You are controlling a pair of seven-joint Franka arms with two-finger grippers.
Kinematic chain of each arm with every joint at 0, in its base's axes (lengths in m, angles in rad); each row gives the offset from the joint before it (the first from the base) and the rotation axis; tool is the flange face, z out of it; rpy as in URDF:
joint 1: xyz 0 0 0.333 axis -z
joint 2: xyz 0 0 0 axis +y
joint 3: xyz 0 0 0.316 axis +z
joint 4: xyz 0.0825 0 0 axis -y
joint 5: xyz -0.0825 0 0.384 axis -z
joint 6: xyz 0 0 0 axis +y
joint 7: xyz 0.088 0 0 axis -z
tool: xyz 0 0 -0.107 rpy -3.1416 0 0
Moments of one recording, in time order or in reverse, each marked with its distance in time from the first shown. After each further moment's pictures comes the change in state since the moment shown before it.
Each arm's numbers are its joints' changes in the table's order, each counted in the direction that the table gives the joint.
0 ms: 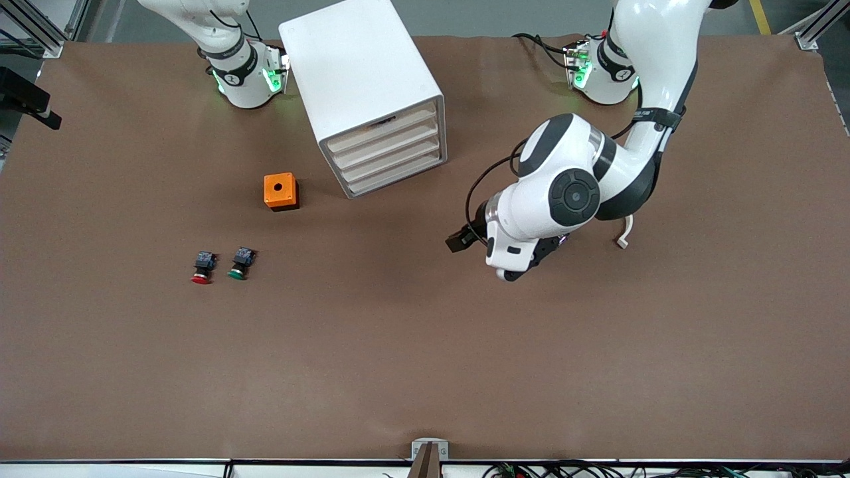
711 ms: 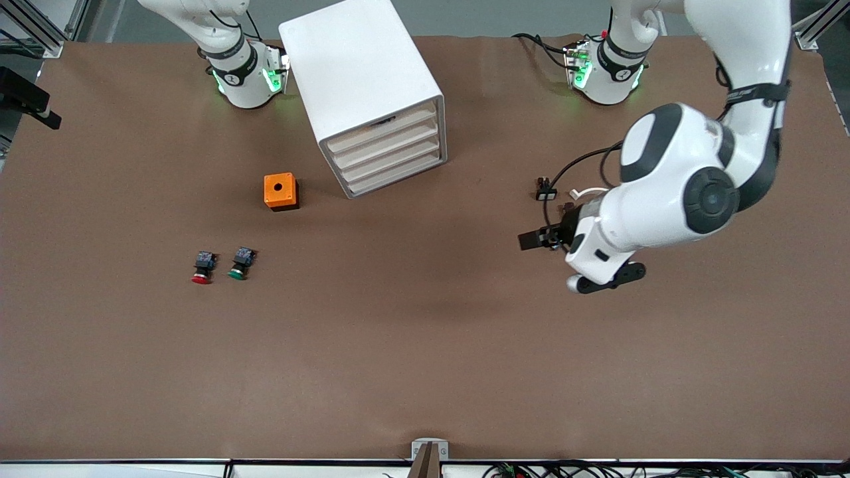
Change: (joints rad) left arm -0.207 -0.130 -0.001 0.001 -0.020 0.196 0.567; right arm 0.000 -0.001 -0.002 0.000 0.000 0.000 -0.001
